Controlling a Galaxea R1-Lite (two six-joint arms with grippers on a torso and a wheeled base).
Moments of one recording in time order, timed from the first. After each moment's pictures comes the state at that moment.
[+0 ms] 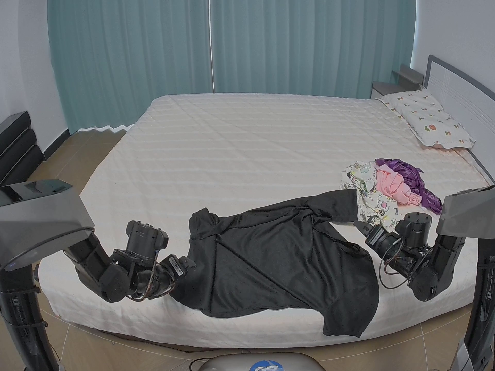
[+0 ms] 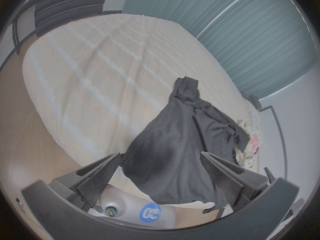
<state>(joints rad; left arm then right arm) -0.36 2.17 -0.68 -0.62 0.08 -0.91 0.17 2.29 -0.48 -1.46 -0.04 0.76</state>
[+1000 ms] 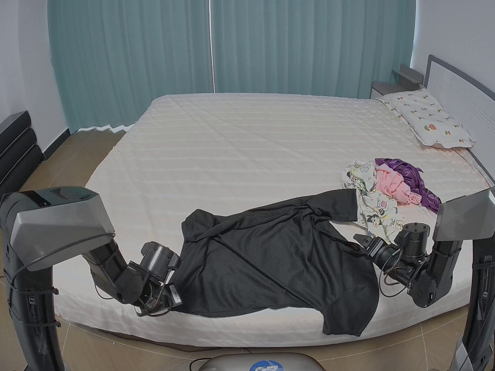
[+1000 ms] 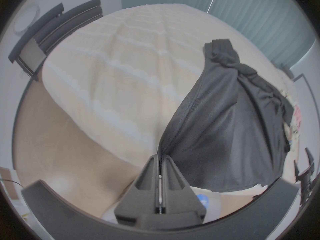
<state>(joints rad) -0.34 2.24 -0.73 -0.29 0.22 -0.76 0.18 2.34 -0.45 -1.47 -0.03 0.77</state>
